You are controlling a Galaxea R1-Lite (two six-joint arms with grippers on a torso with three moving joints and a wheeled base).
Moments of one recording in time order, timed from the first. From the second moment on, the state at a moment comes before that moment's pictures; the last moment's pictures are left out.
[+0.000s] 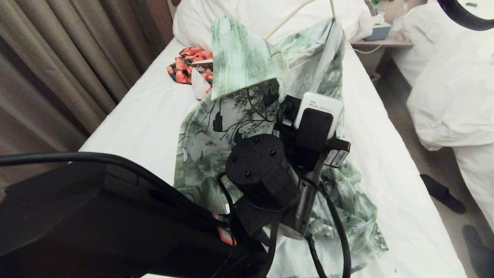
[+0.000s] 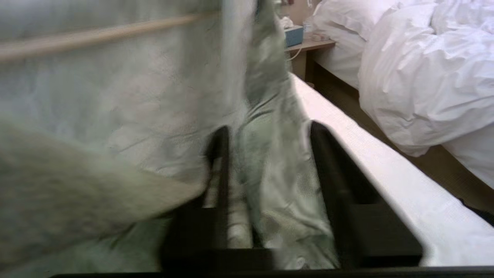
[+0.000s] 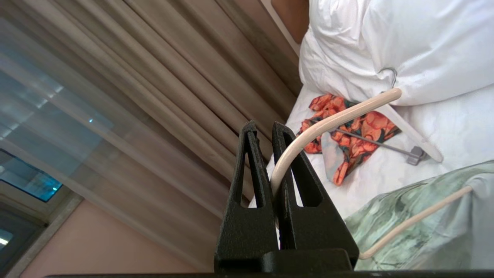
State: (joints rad) left arm -1.08 2.09 -1.15 -1.42 0.55 0.48; right arm 0.87 1.72 -1.97 -0.25 -0.35 0.39
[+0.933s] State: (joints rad) left arm -0.96 2.23 -1.35 -1.33 0.46 0.51; right arm 0.88 1.72 -1.98 -0.24 -0.33 0.39
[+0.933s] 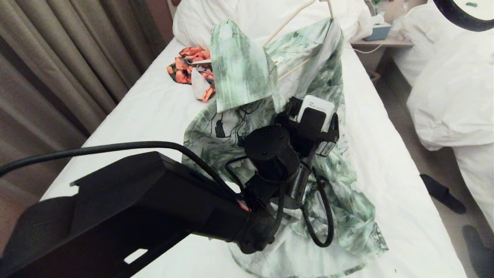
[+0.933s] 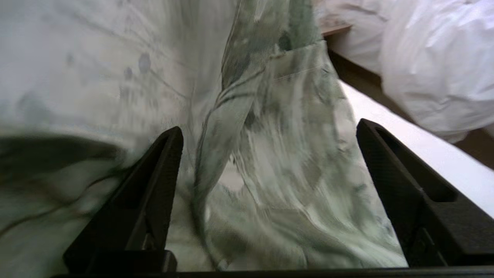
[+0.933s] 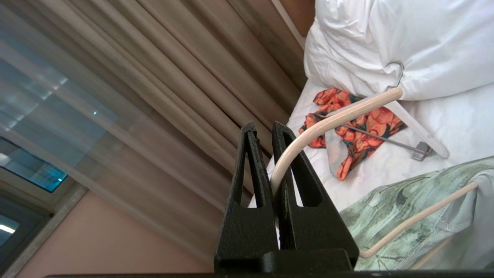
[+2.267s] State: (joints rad) left arm -0.92 2.25 -1.58 -1.18 0.42 0.52; right arm 0.91 1.69 -1.98 -0.19 -0.33 0.44
